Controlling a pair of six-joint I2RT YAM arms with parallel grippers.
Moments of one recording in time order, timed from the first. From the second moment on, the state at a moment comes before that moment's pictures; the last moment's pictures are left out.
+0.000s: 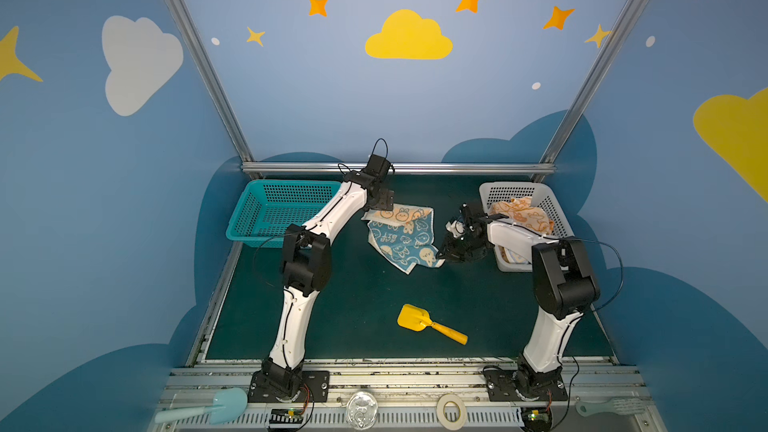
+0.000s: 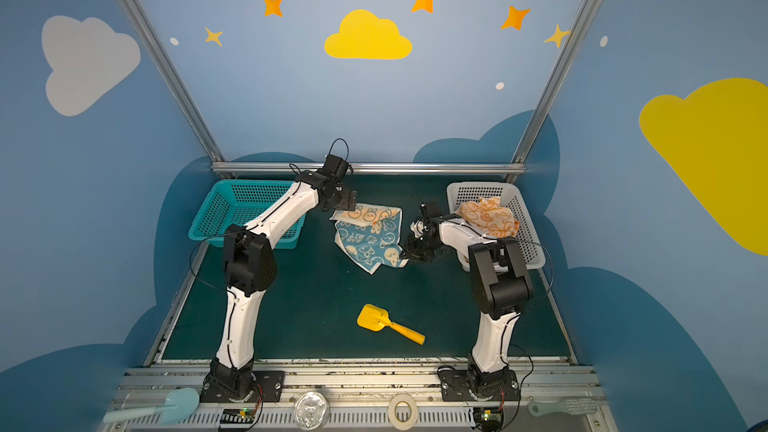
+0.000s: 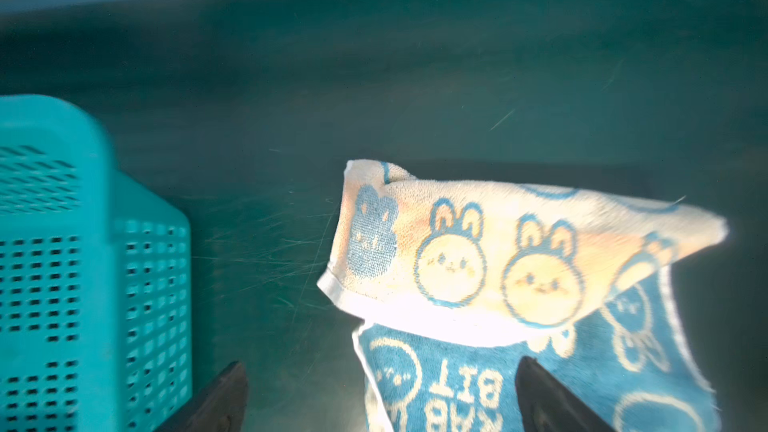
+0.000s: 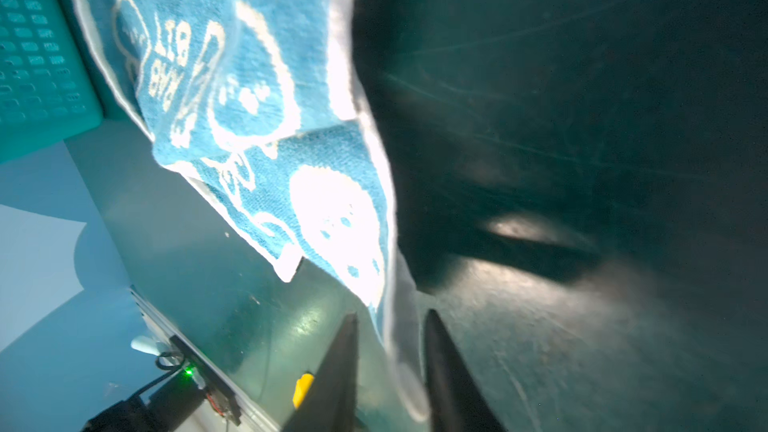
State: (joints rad) left arm -0.42 2.19 2.07 -0.91 -0.20 -0.32; right arm 0.35 1.88 1.24 -0.65 -0.49 0.45
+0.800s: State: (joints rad) left arm -0.68 1.95 1.43 -0.69 0.14 -0.42; right arm 0.35 1.81 1.27 -0.66 -0.51 0.54
